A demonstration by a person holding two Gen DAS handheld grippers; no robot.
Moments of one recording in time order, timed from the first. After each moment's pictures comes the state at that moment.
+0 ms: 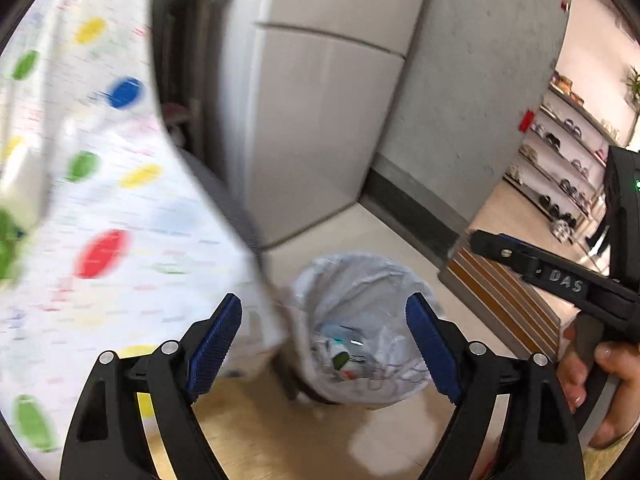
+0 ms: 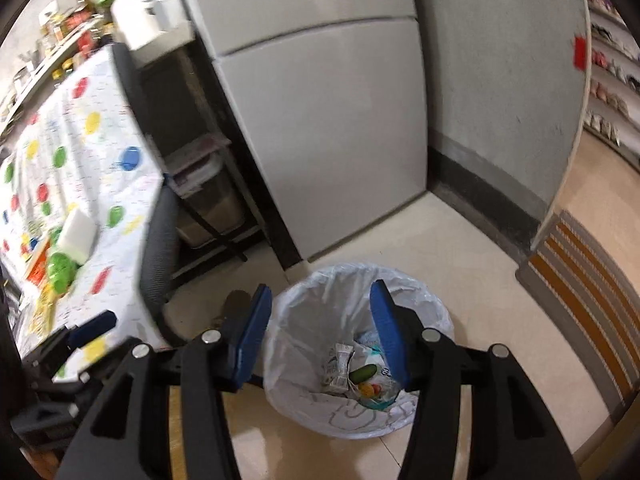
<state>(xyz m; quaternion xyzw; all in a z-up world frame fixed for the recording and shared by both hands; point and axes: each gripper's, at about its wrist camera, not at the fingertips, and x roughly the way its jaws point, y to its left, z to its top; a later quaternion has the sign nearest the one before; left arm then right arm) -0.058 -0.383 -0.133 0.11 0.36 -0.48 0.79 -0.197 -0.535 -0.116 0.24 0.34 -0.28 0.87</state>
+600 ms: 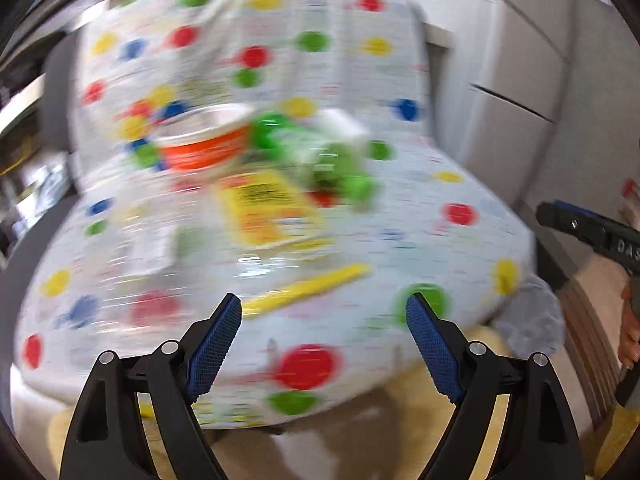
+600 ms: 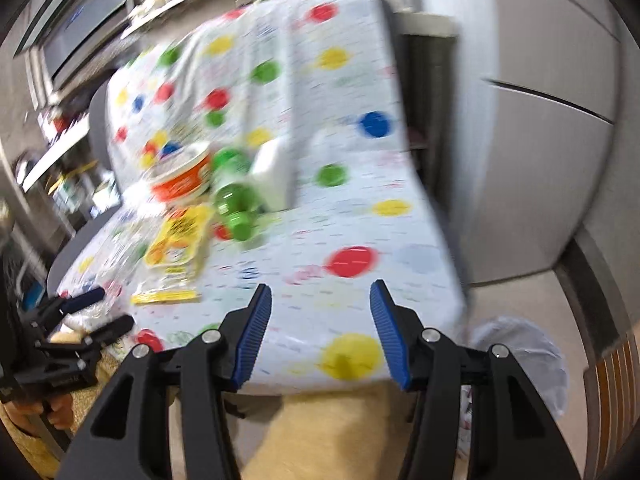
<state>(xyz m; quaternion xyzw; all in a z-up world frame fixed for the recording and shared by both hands) 0.022 -0.109 -0.103 0.07 0.36 -0.25 0.90 -0.046 -0.331 -0.069 0.11 0.37 -0.05 0.92</state>
